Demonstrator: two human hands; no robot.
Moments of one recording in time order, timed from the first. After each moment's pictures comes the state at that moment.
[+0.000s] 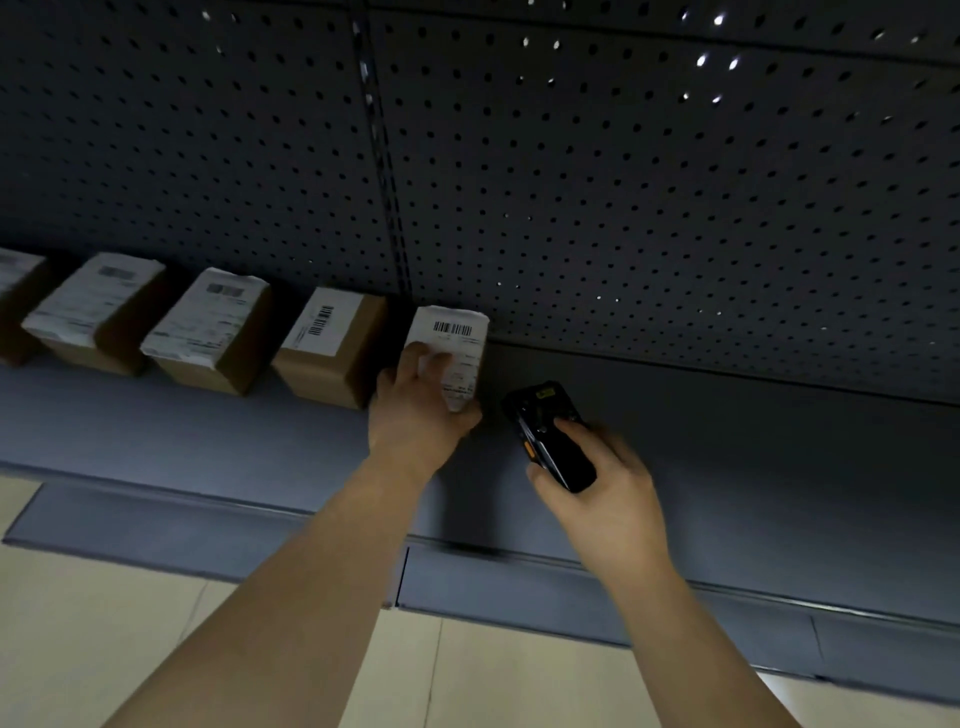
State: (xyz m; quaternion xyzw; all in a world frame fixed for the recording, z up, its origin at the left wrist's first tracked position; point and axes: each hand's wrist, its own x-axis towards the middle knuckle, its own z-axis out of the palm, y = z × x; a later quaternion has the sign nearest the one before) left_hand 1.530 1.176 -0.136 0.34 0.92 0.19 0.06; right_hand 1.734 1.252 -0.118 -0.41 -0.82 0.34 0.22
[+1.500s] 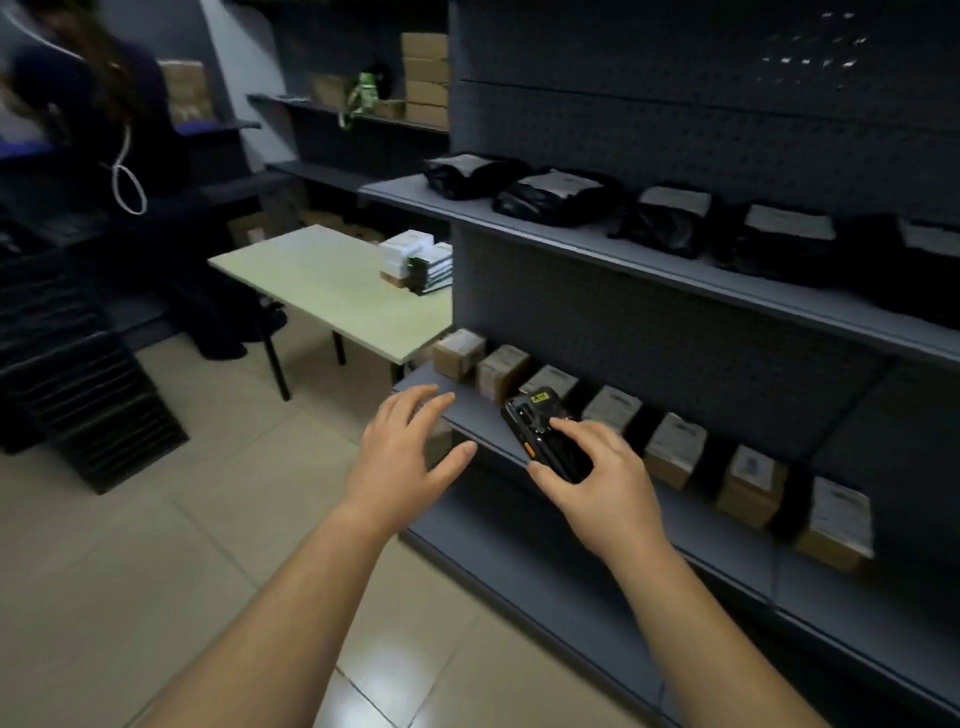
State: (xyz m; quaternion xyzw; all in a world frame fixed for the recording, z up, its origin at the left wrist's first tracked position) left_hand 1.401 0.492 0.152 0.30 0.89 0.30 -0.18; right_hand 1.503 0.708 0.155 -0.12 -0.90 0.36 0.20
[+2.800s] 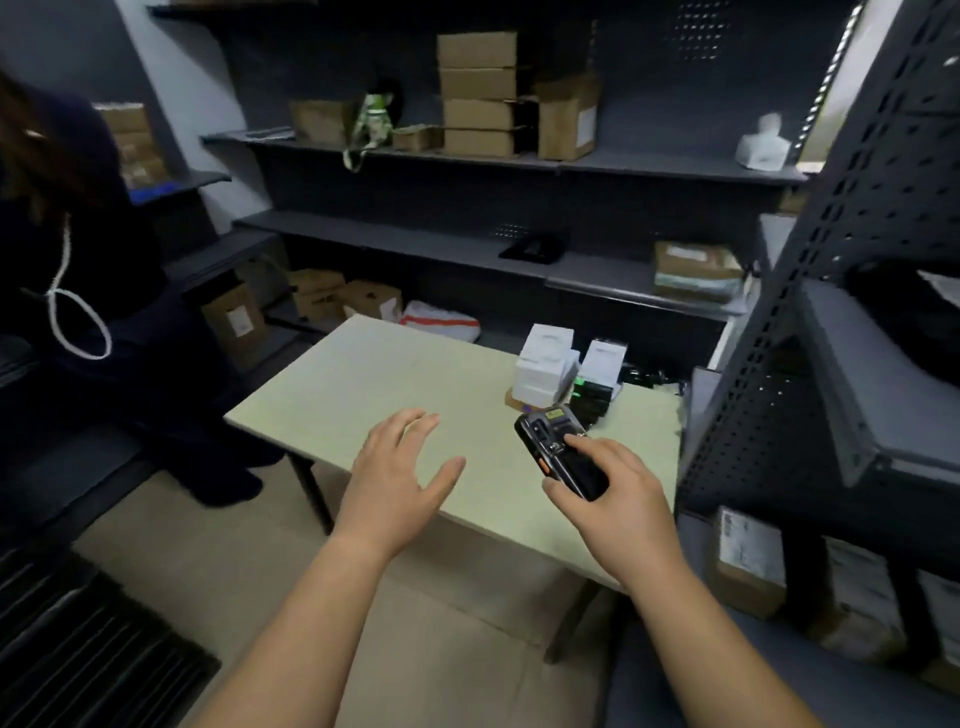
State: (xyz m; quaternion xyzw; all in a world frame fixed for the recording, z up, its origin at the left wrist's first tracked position) left_hand 0.627 0.226 0.145 0.32 0.90 0.28 -0.11; right_hand 0.770 0.432 0.143 -0.22 -0.86 0.39 0.24
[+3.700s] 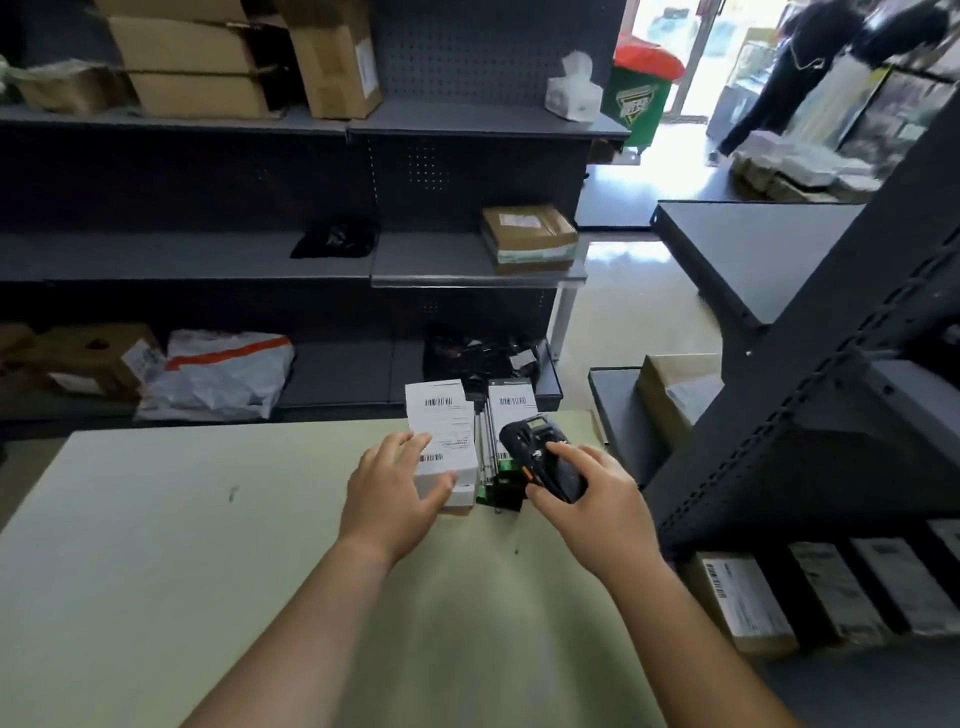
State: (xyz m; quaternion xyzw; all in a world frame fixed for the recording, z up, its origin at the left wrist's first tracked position) left_hand 0.336 0.480 0.076 0.48 0.84 0.24 0.08; right_hand 0.552 0.582 0.114 -0.48 -0.79 0.30 0.23
